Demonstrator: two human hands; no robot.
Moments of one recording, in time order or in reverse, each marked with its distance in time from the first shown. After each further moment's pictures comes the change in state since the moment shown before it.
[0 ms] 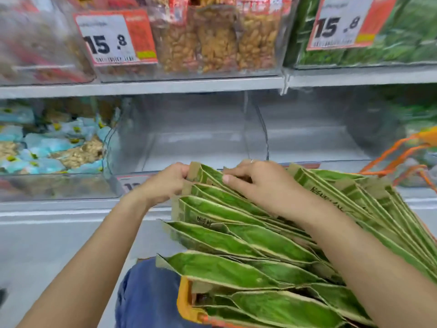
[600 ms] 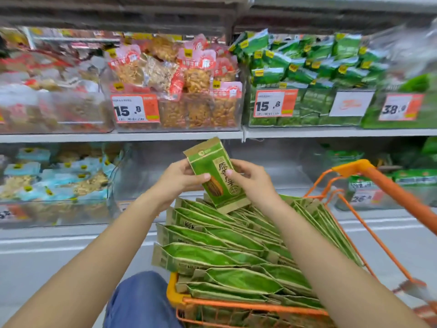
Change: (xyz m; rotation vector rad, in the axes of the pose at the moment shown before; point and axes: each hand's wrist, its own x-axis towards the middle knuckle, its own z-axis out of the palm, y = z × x) left_hand -0.025 0.099 0.033 -0.218 0.201 0.180; right_hand -0.034 -0.009 -0.042 0.720 0.395 0.032
